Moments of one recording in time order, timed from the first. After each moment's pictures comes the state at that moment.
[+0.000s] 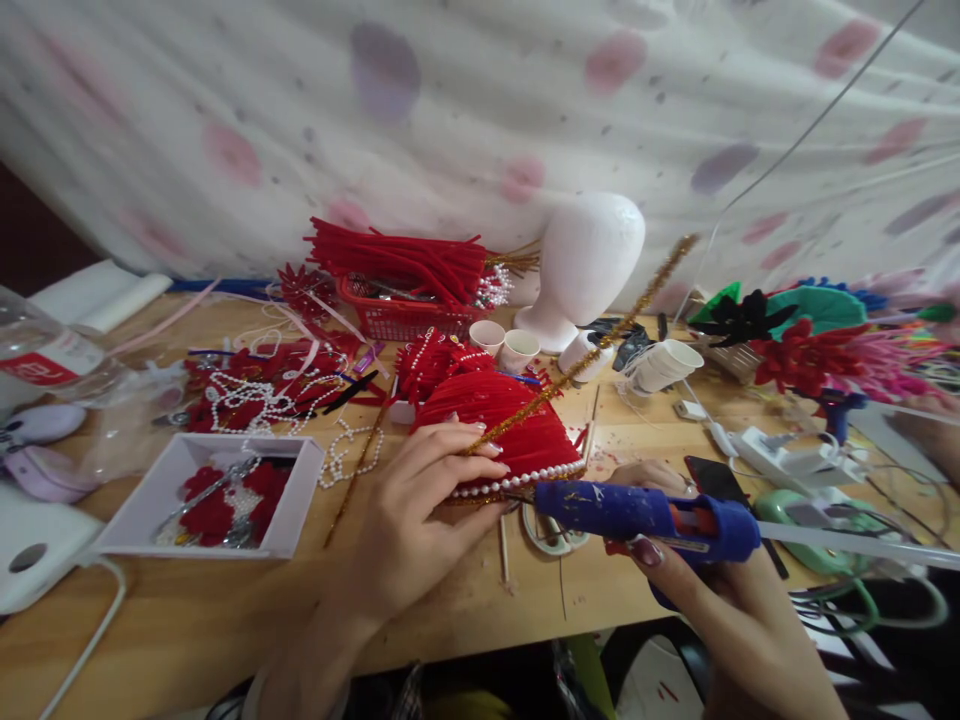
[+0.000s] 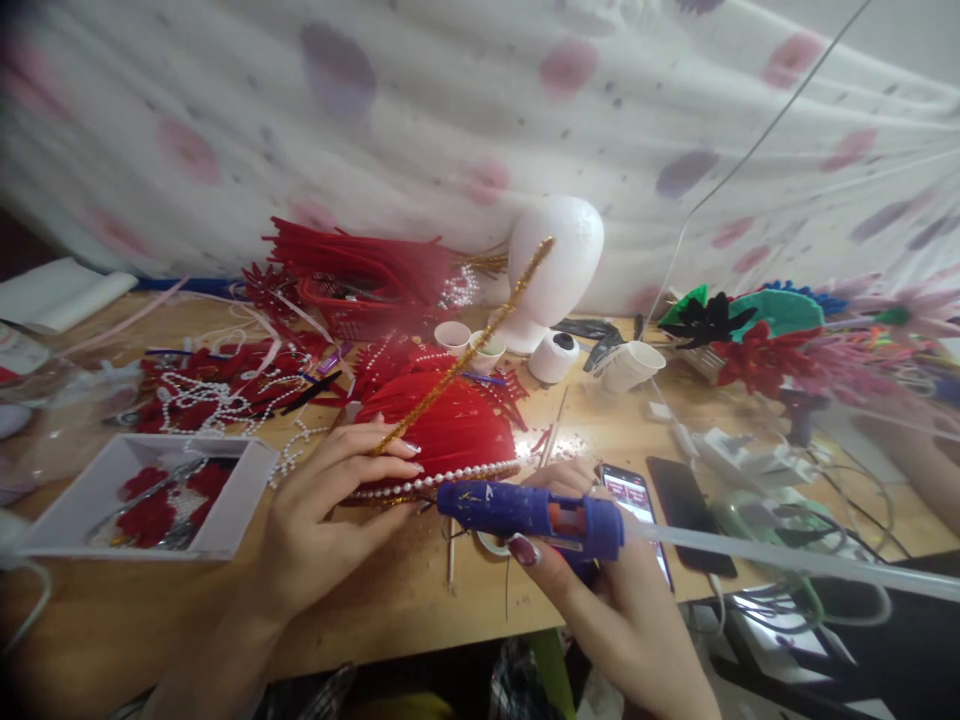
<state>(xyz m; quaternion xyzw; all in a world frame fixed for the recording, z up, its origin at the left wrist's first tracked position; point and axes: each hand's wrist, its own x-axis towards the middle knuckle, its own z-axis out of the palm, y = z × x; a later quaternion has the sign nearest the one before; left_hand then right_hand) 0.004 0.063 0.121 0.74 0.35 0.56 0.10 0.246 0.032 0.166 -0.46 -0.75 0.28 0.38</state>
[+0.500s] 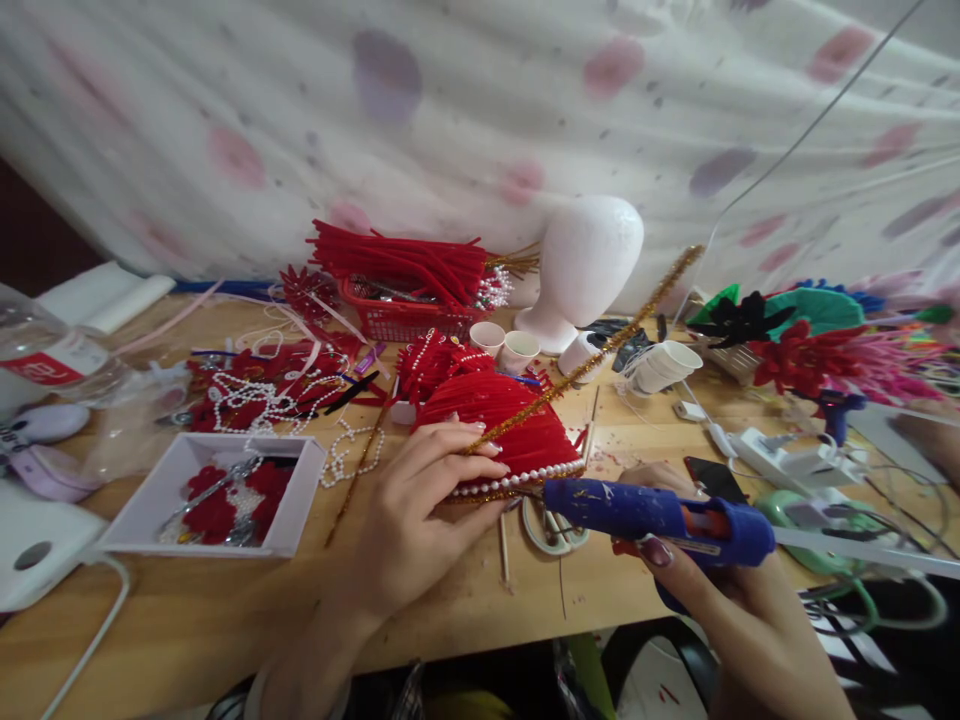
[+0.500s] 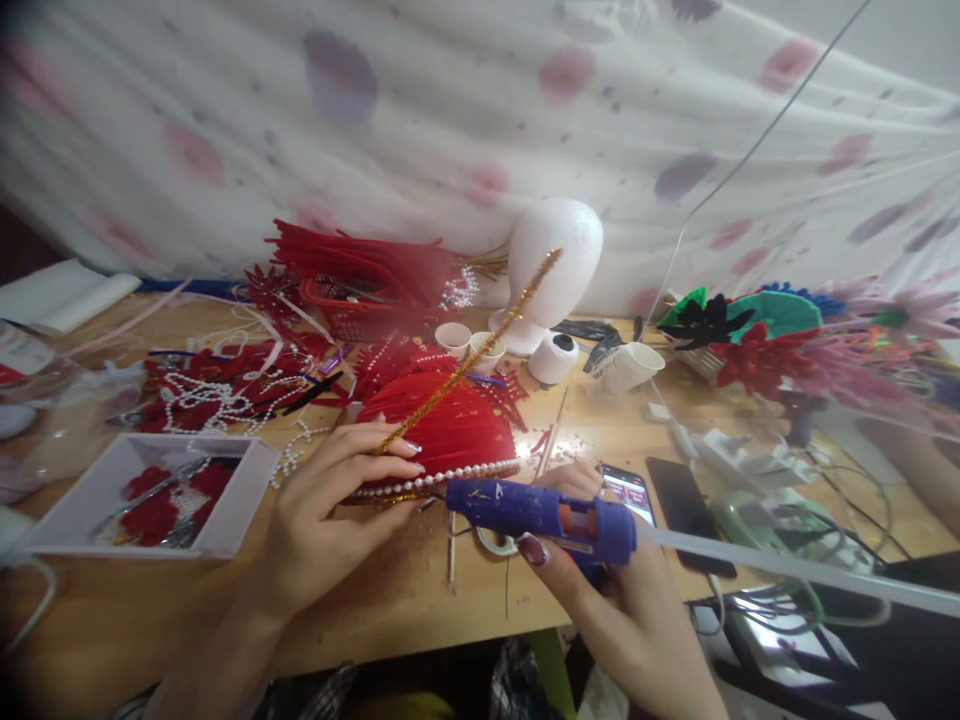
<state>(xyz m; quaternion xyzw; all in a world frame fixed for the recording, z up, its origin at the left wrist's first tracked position) 0.005 0.064 0.119 0.74 0.36 0.56 0.11 0.250 0.030 0.168 -0.46 -0.76 0.24 0.38</state>
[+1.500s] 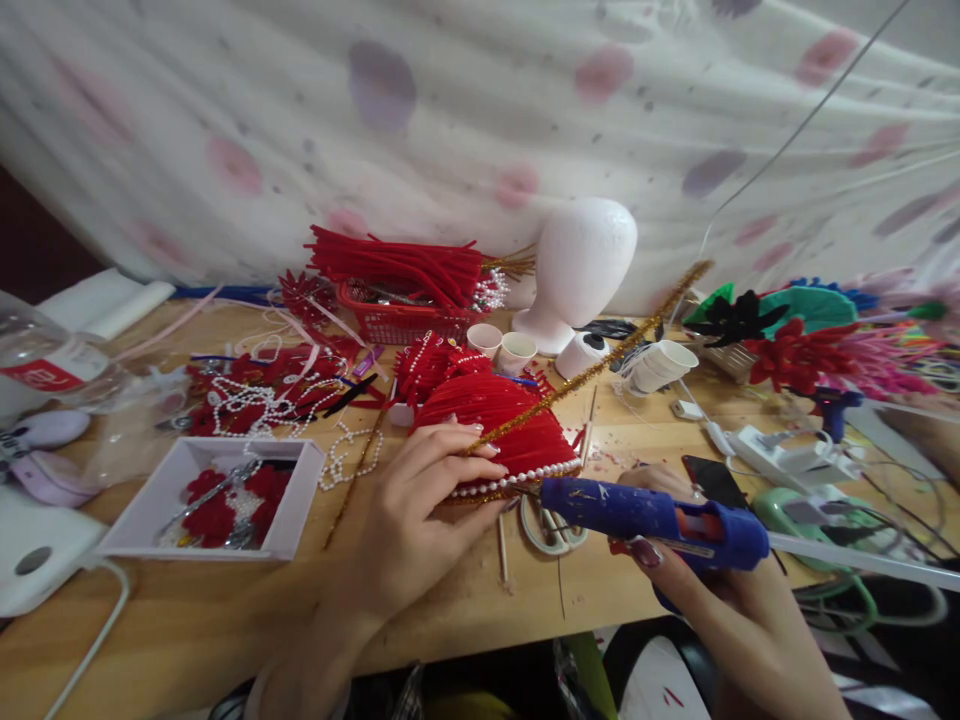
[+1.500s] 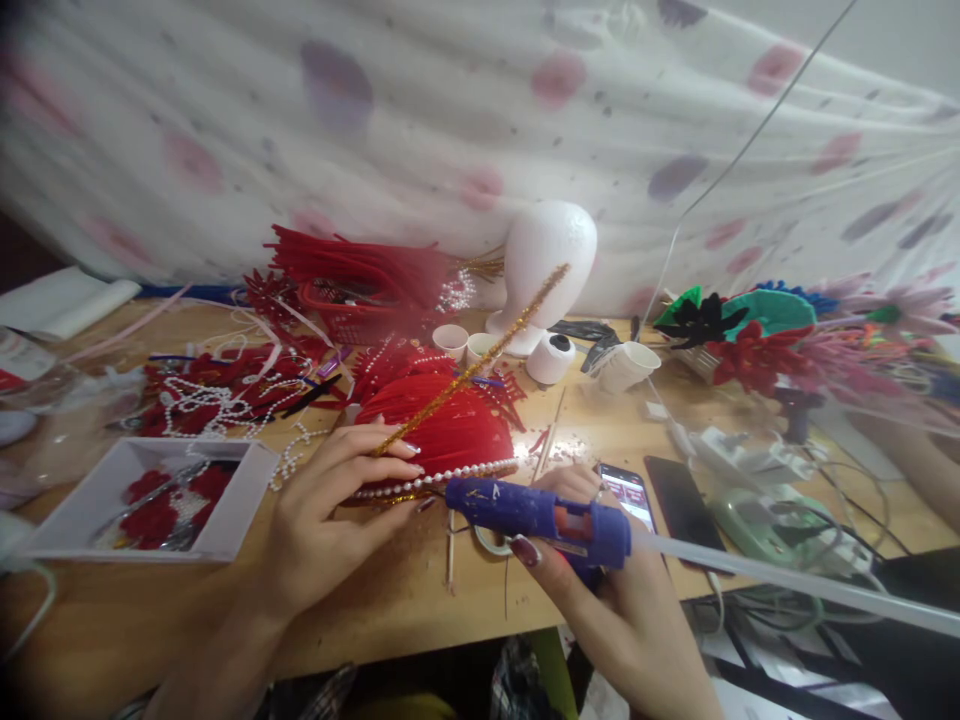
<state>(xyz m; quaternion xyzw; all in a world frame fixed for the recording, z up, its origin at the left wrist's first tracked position) 0.007 0.063 0.120 0.74 0.36 0.56 0.10 0.247 0.029 0.172 -0.48 -0.75 0.25 0.38</state>
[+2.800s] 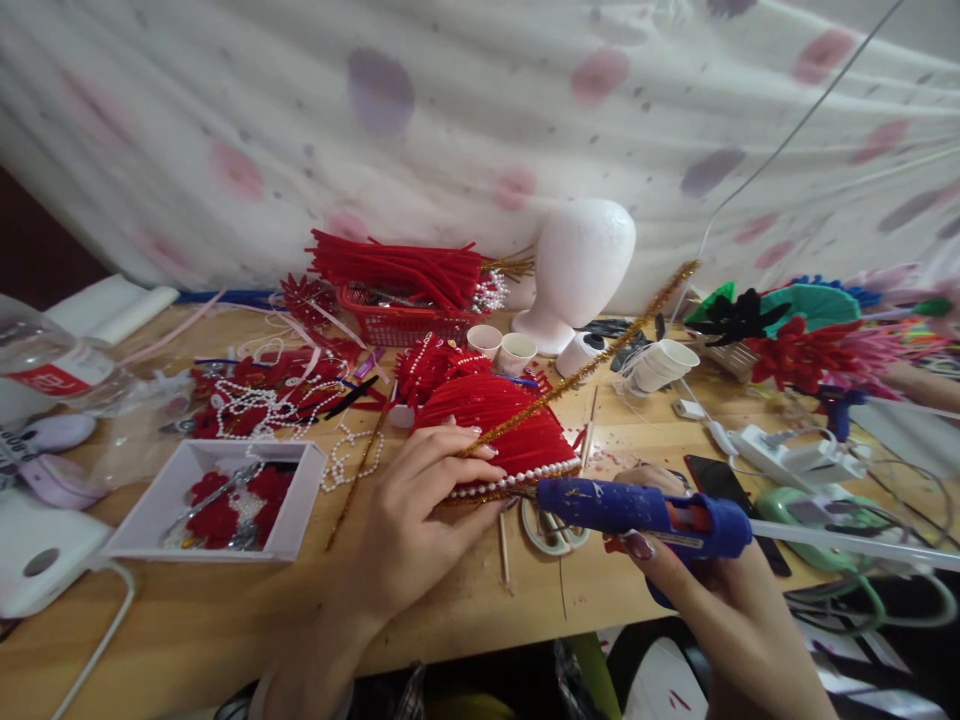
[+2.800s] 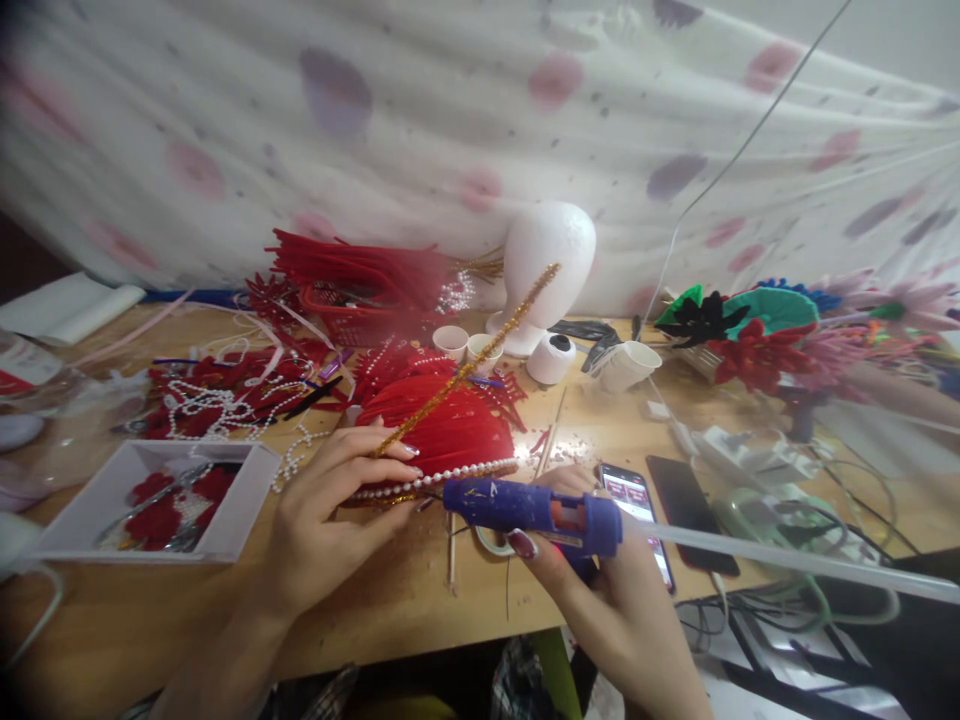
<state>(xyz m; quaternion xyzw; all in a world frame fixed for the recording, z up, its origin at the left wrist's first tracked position) 0.007 0.062 0.120 0.74 0.36 0.56 0.08 0.249 0.028 0.158 -0.49 -0.73 0.24 0.41</state>
